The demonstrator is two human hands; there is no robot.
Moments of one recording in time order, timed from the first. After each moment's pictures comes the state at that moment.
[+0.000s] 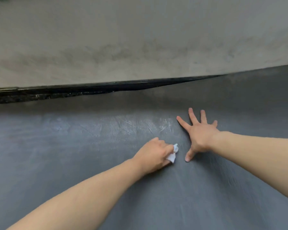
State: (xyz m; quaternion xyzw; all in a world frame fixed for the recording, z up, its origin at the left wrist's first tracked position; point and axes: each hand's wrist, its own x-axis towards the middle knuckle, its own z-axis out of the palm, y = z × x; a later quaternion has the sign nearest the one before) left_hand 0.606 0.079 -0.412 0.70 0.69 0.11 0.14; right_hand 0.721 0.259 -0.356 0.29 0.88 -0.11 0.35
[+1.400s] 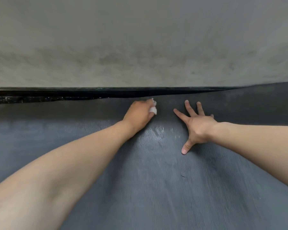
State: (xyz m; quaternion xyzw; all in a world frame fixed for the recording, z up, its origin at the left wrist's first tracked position) left_hand 0.473 0.207 -0.425 0.57 0.79 0.20 0.08; right_hand 0.674 0.330 -0.362 0.31 0.87 -0.13 0.35
